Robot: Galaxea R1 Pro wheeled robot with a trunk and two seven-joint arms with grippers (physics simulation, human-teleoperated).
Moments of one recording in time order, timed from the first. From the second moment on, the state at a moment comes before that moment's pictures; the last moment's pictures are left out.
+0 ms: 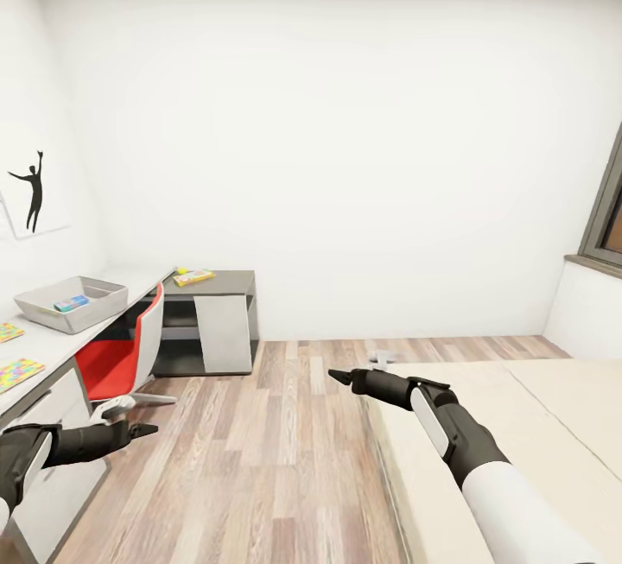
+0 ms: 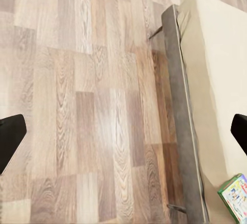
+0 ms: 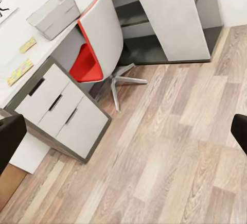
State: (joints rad) left arm -0.65 0.40 0.38 -0.52 -0.16 0.66 -0.87; right arm -0.68 -0.01 0.10 -0.77 -0.32 0.48 0.58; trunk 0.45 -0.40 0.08
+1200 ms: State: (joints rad) left arm -0.65 0.40 0.38 -0.52 -0.16 0.66 -0.87; right arm -0.68 -0.01 0.10 -0.77 -0.32 0.49 0.58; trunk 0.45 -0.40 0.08
